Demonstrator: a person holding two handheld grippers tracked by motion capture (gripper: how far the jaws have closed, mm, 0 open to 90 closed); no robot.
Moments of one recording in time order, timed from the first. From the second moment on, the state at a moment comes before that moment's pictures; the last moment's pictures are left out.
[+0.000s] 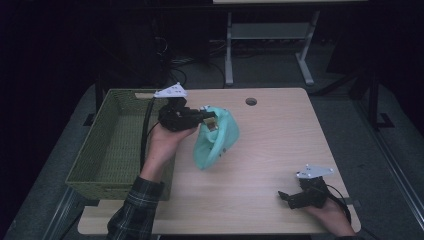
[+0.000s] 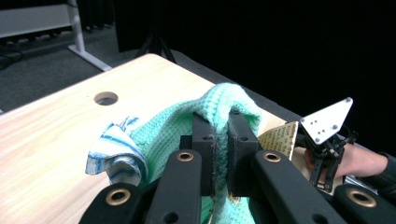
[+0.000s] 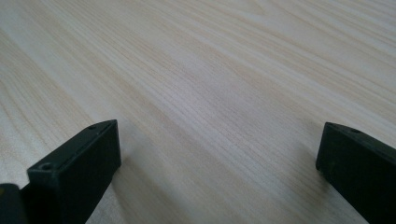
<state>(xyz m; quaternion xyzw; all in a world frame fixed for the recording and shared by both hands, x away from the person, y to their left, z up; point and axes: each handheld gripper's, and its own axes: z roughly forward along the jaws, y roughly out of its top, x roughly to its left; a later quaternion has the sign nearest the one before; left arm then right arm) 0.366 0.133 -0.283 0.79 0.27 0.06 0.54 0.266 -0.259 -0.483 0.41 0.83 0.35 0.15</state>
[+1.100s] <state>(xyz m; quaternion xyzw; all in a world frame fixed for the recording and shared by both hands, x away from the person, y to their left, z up) 0.360 0.047 -0.386 0.86 0.25 0.02 0.44 0.266 -0.259 -0.483 0.41 0.83 0.35 0.15</state>
